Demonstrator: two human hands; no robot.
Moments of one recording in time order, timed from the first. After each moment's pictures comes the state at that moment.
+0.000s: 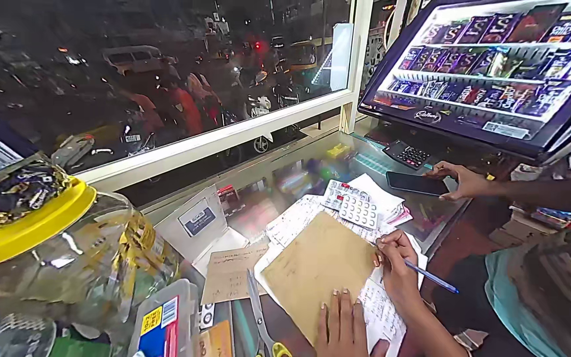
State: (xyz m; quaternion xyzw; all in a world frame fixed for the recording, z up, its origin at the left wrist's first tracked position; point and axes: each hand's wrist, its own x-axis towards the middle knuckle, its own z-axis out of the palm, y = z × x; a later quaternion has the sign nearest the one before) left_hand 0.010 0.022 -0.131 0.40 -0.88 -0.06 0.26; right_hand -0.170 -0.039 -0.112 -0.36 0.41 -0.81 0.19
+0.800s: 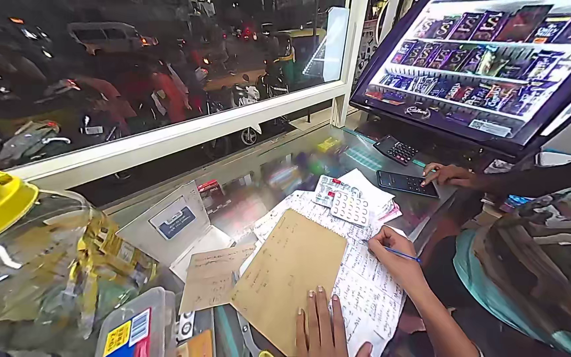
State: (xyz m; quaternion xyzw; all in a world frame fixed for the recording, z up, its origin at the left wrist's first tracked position) left_hand 0.020 0.019 -0.130 0.44 -0.88 -0.05 0.20; right_hand -0.212 -0.028 -0.104 -0.44 0.71 -0.54 0.10
